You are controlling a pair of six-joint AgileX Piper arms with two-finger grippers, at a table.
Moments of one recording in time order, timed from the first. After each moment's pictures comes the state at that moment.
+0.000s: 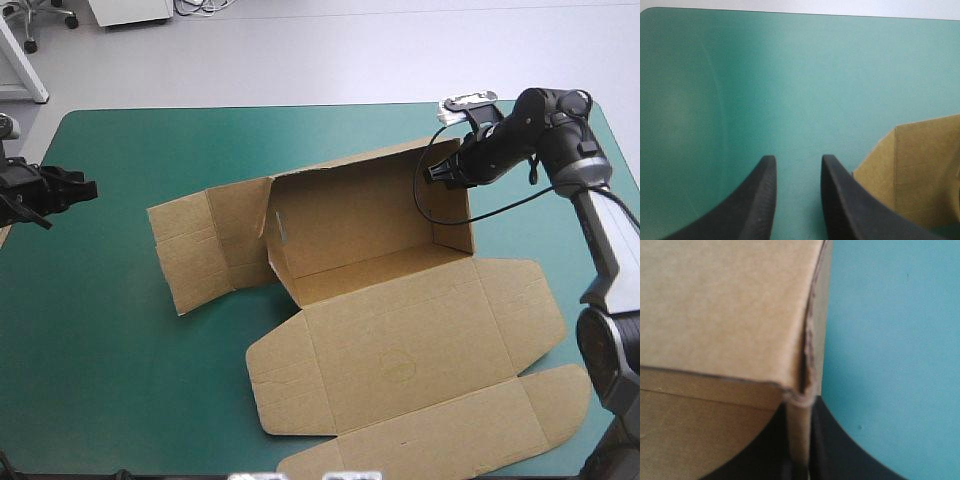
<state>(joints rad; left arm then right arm) 0.41 1.24 -1.38 -0.56 1.01 0.55 0.13 1.83 -1.83 0.27 1.19 -0.26</state>
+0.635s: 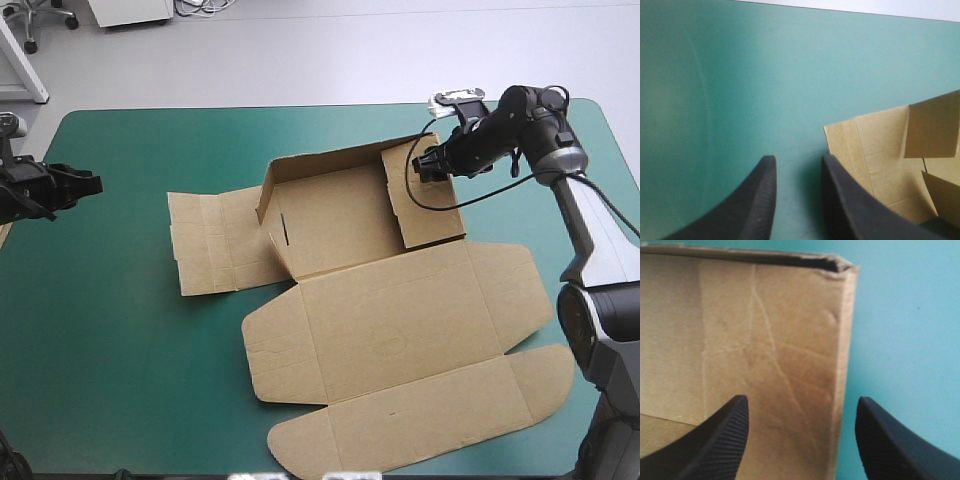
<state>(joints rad) 0.41 1.29 -1.38 -0.60 1.01 0.55 0.13 1.94 -1.92 0.32 1.13 -0.26</state>
